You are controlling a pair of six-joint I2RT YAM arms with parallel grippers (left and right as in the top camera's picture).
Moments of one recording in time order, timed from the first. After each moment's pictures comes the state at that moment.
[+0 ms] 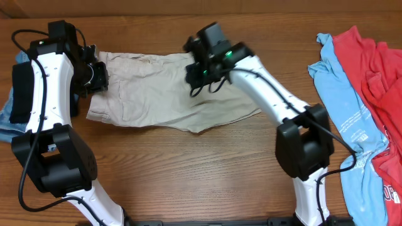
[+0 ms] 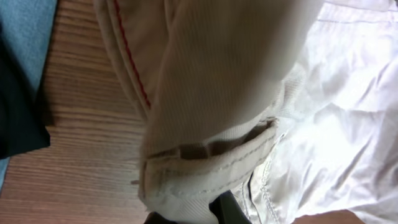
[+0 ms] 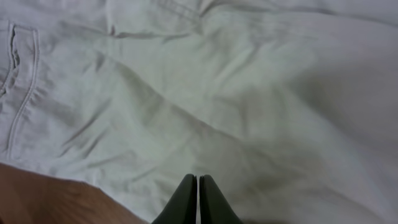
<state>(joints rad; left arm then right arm) 0.23 1.97 1.78 -1.22 0.15 0.00 0.53 2.18 1.87 -0.77 -0.40 0.15</state>
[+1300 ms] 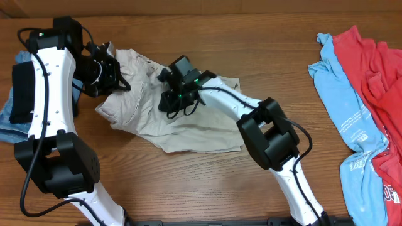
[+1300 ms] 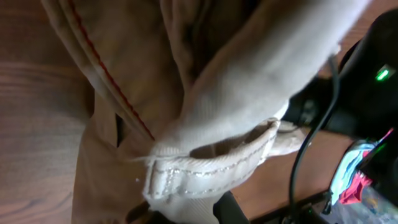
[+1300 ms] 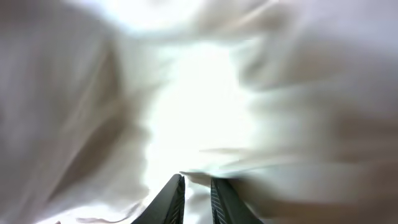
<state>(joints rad) 0.18 1.95 1.89 -1.50 0.48 0.00 0.65 2.42 1.84 -0.52 -0.56 0.27</state>
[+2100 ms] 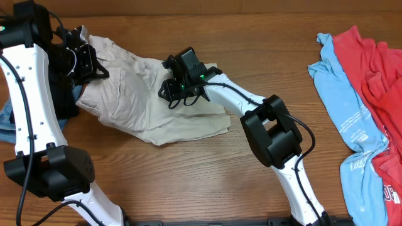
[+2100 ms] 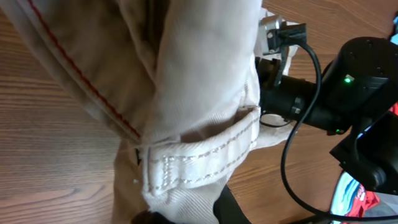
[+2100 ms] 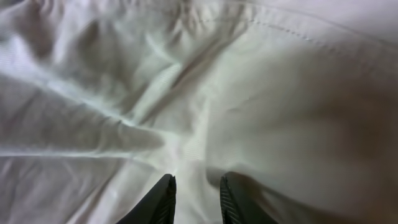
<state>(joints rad) 0.27 1.95 2.14 -1.63 0.46 0.02 0.62 2.42 1.85 -0.38 -0.51 0.38</state>
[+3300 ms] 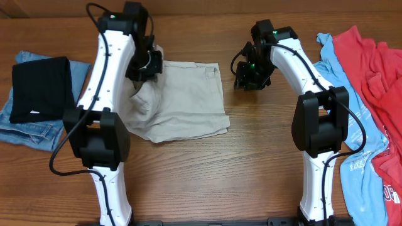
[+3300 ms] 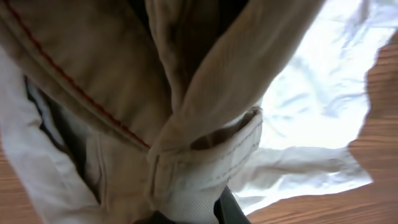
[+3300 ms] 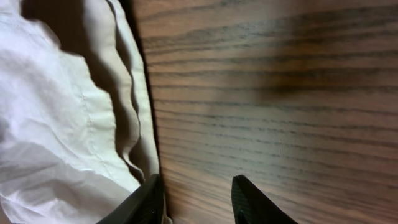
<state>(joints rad) -0.14 2.20 2.13 -1.43 0.15 -0.21 0.22 2.32 1.98 -1.22 -0.36 0.18</state>
